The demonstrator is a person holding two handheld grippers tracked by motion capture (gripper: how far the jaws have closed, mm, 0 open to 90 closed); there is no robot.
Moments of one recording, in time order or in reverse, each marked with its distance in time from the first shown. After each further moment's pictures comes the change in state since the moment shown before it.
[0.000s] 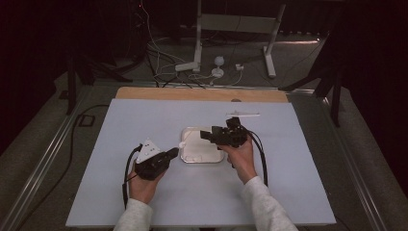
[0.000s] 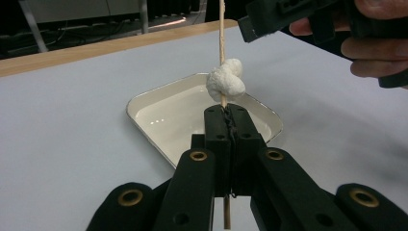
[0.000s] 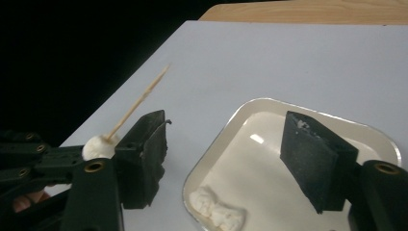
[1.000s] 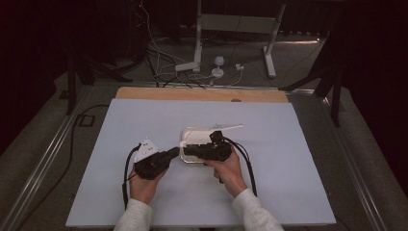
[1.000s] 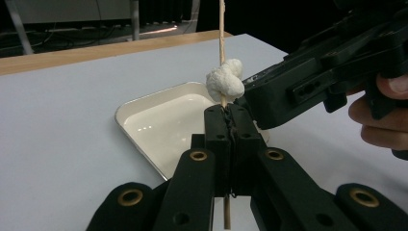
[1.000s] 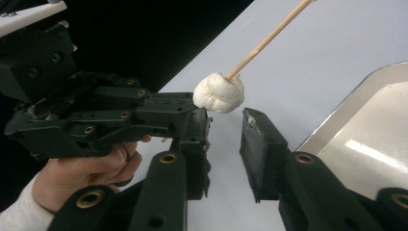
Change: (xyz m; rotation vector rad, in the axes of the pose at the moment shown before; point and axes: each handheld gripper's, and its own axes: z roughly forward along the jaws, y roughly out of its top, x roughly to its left) left arm 0.001 0.001 -0.001 -0.040 -0.053 -0.043; right arm 0.039 -0.027 0.022 0.078 0.270 -0.006
